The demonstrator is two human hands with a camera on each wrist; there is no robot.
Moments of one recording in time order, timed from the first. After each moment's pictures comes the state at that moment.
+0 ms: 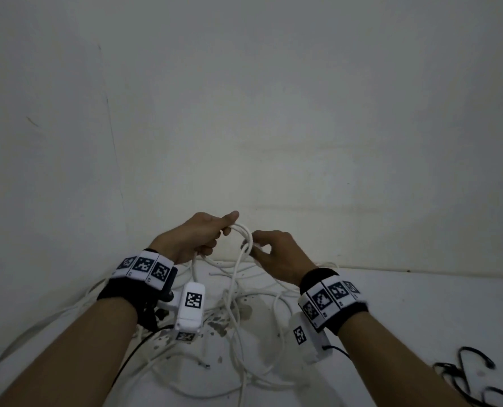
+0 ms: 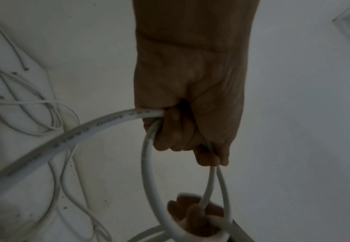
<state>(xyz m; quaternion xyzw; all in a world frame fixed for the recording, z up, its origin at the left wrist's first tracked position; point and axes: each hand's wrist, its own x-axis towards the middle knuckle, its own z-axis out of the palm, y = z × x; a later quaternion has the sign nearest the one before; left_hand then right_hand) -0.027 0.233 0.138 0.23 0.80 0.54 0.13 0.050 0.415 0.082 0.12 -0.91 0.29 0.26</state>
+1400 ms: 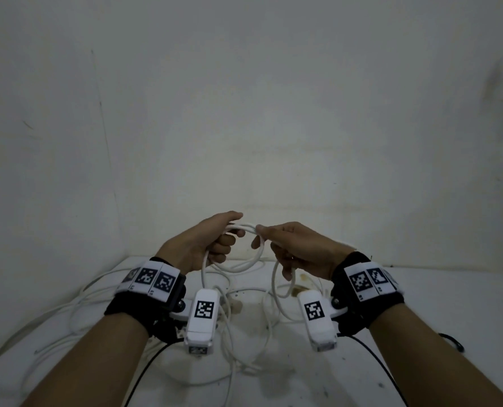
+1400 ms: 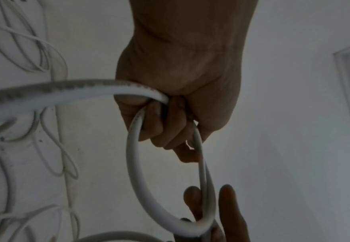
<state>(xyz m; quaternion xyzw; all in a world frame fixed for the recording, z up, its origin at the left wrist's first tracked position) 0.031 0.253 0.147 0.20 0.74 0.60 0.24 0.127 0.427 0.133 0.03 -0.80 0.60 0.04</state>
